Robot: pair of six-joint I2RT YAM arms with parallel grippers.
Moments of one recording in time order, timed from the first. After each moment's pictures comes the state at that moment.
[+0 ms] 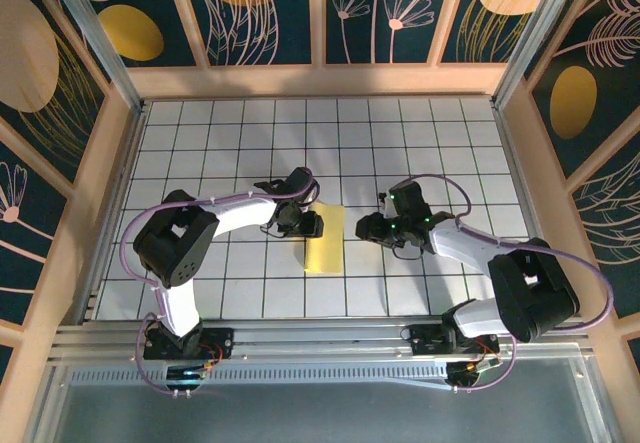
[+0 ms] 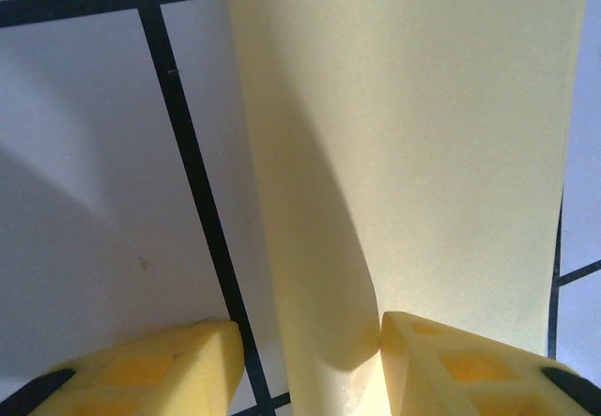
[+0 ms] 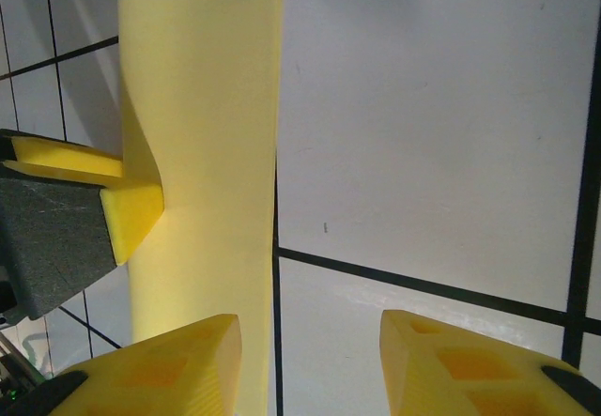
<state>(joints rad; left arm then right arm) -0.71 1.88 1.11 -0.46 0.20 -0.60 0.48 1.37 0.59 -0.17 -0.42 0.65</state>
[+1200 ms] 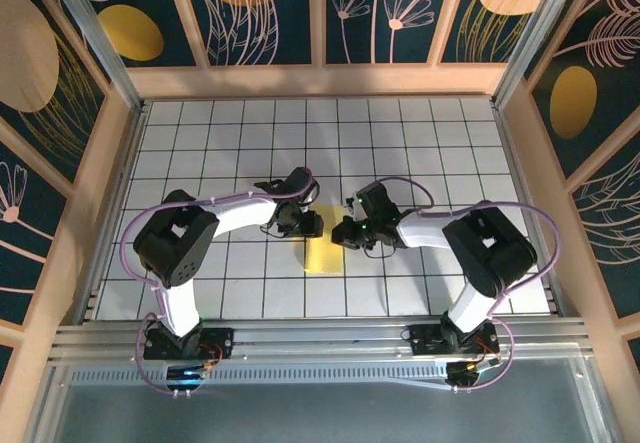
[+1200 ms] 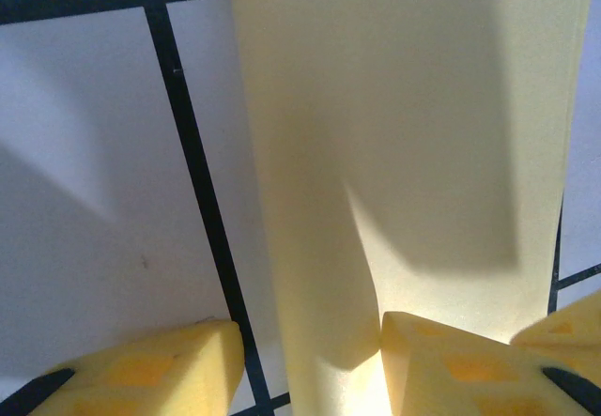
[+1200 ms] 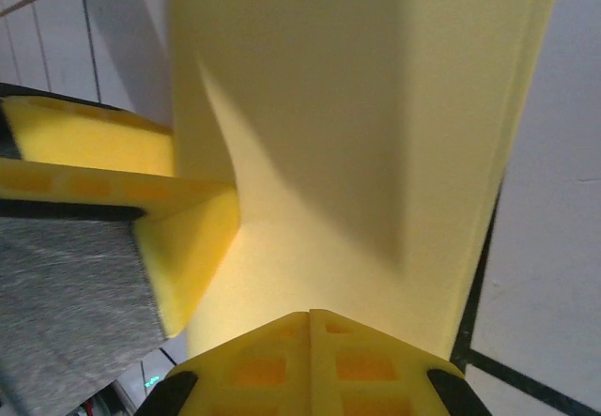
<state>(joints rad) -0.71 1.88 1.11 -0.46 0.20 -0.61 0.64 1.67 0.69 0.06 -0.52 0.78</state>
